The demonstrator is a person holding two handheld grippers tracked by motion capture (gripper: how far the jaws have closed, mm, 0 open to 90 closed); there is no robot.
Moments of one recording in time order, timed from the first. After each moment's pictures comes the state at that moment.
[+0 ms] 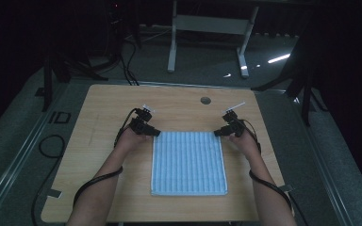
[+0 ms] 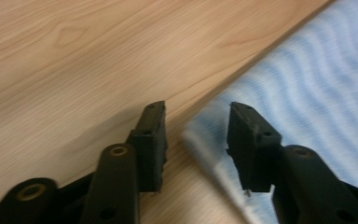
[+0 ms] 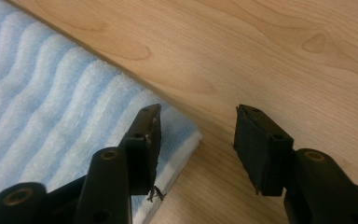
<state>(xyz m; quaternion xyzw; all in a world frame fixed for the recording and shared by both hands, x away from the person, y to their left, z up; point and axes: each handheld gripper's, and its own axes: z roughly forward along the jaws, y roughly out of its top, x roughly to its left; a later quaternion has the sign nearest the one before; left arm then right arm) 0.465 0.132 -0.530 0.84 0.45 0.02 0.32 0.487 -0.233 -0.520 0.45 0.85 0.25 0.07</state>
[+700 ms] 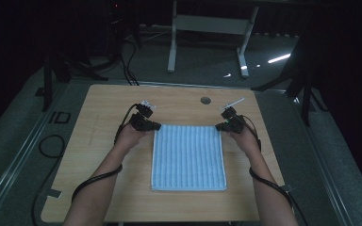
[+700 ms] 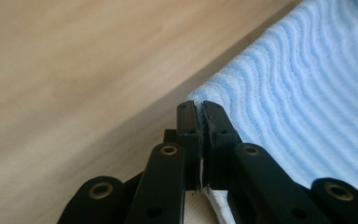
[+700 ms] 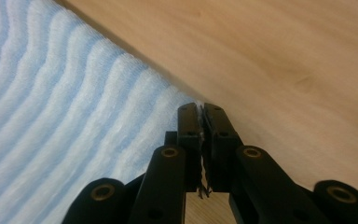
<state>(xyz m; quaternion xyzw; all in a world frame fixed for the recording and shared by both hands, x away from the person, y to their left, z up) 0.452 0.130 -0.492 0.84 0.41 0.06 0.35 0.479 -0.225 -0.490 0.40 0.87 0.26 0.10</state>
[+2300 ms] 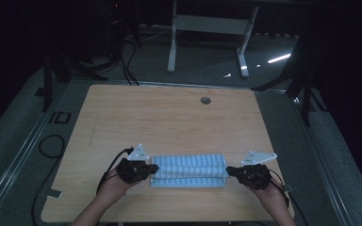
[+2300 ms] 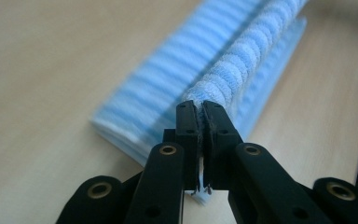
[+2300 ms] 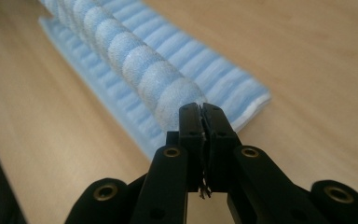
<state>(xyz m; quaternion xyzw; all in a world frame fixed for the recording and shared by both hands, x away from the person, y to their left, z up) 0.278 0.130 -0.502 0.87 0.31 0.07 0.38 0.279 -0.266 -0.483 0.31 0.87 0.36 0.12</state>
